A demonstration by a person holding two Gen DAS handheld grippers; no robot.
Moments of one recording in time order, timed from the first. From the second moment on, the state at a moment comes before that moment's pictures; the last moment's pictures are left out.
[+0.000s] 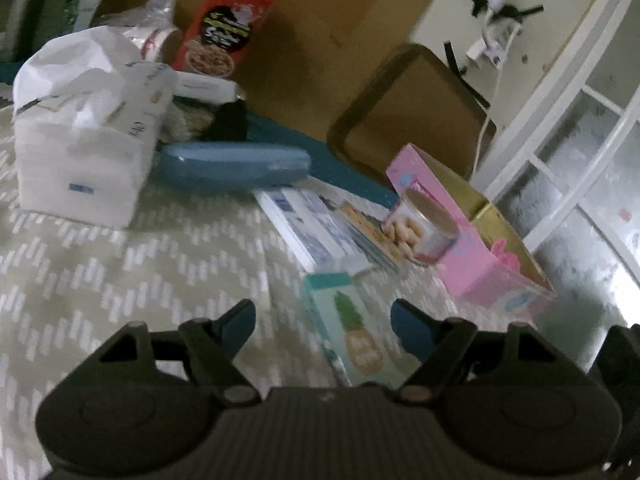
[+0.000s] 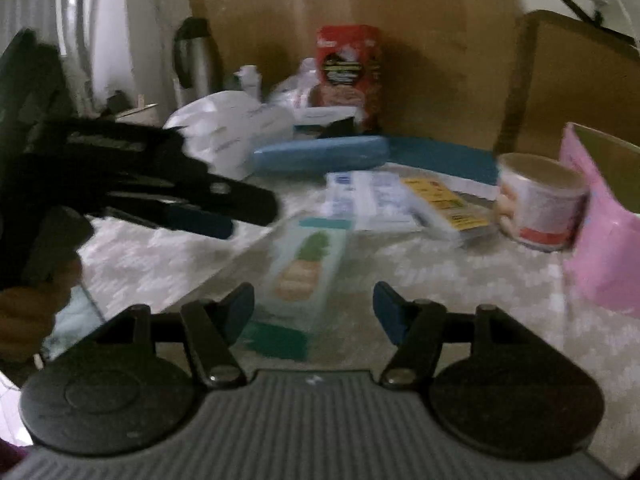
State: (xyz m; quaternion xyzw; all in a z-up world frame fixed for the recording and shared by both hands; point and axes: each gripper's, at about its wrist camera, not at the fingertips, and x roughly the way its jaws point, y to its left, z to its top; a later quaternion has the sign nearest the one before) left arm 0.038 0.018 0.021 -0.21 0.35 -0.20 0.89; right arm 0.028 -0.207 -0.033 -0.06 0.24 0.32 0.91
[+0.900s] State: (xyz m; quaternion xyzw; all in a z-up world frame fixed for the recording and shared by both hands) left arm 0.125 -0.240 0.103 -0.02 0.30 -0.35 0.88; right arm 0.102 -0.365 0.010 0.01 0.07 0.06 1.00
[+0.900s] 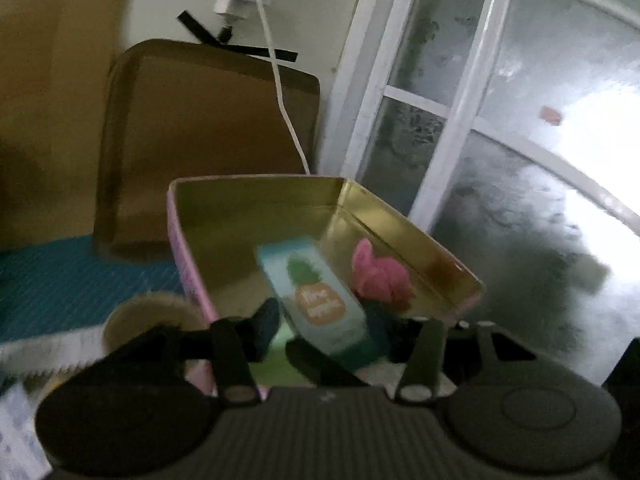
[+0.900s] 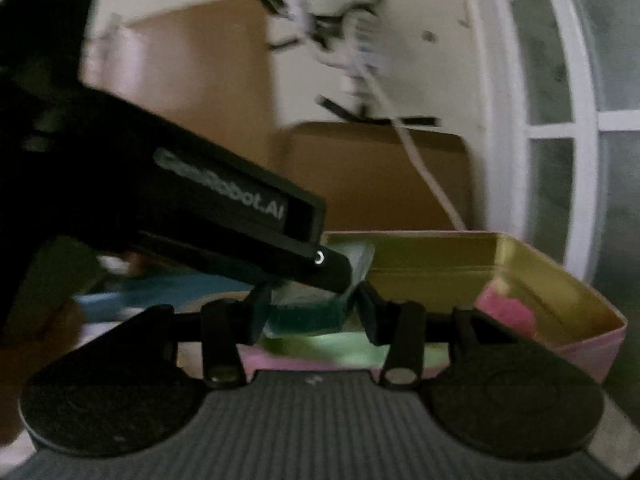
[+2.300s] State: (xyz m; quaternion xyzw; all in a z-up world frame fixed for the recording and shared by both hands) left arm 0.036 0.073 0.005 -0.17 0.29 -0.07 0.94; right arm 0.233 -0.156 0.001 -0.02 0.37 0.33 0.87
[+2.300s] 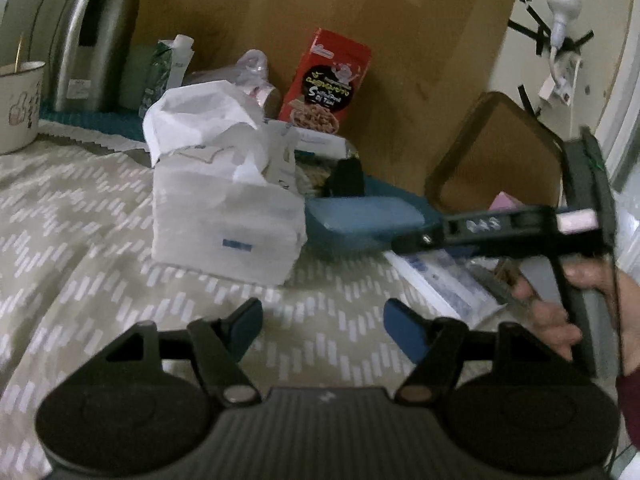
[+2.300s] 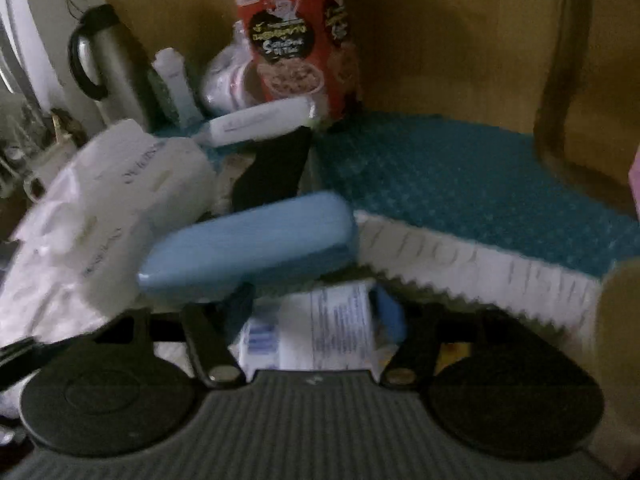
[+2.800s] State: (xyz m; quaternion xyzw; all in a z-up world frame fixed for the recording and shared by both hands) left arm 0.033 0.074 0.009 -0.25 0.32 -0.14 0.90; right arm 0.043 -0.197 -0.034 -0.08 0.24 0.37 0.89
